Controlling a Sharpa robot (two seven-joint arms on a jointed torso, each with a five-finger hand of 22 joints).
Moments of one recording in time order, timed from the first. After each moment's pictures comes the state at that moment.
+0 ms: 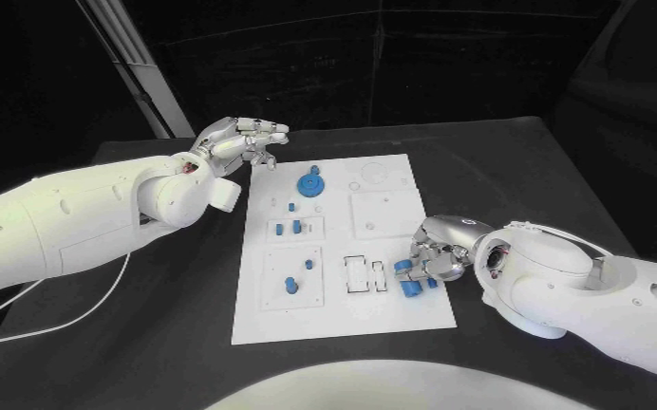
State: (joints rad) left arm 1.28 -0.80 -0.24 1.32 0.06 -0.07 0.40; left_hand 1.33 -0.06 0.36 -0.09 0.10 0.97 0.18 0.23 0.07 0.95 0.10 0.54 0.07 1.25 0.02 1.17 0.59 0.17 1.22 0.11 0.62 0.75; right arm 0.92 -1.05 0.04 1.93 -1.56 -0.12 -0.54; right_hand 1.17 -0.08 -0.16 0.29 0.31 0.98 0.09 0.37 0.13 1.34 0.01 1.04 1.02 1.47 -0.06 1.16 0.81 0.08 1.39 0.05 1.41 1.22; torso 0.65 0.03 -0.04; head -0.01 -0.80
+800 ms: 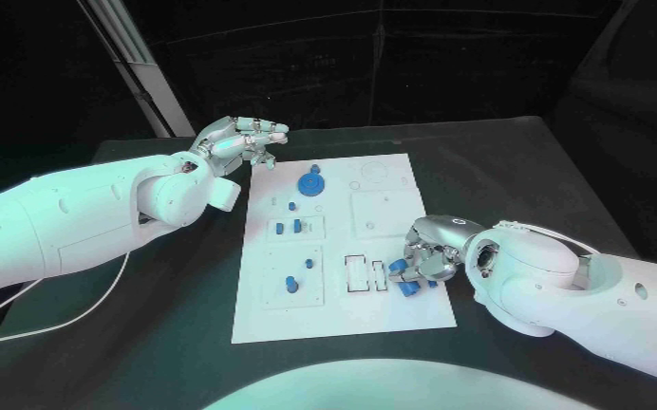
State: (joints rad) left arm 1.28 -0.80 -0.24 1.32 0.06 -0.07 0.40; left_hand 1.33 -0.06 0.36 -0.09 0.10 0.97 0.18 0.23 0.07 0.95 0.10 0.54 0.07 1.25 0.02 1.17 0.58 0.17 1.22 0.11 0.62 0.75; right arm 0.91 -1.02 0.04 1.92 -1.59 -0.11 -0.54; right_hand 1.23 -0.03 -0.16 0.28 0.42 1.00 0.08 0.42 0.17 1.35 0.00 1.07 1.07 1.46 -0.06 1.16 0.82 0.08 1.40 0.04 1.43 1.25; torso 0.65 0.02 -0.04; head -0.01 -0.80
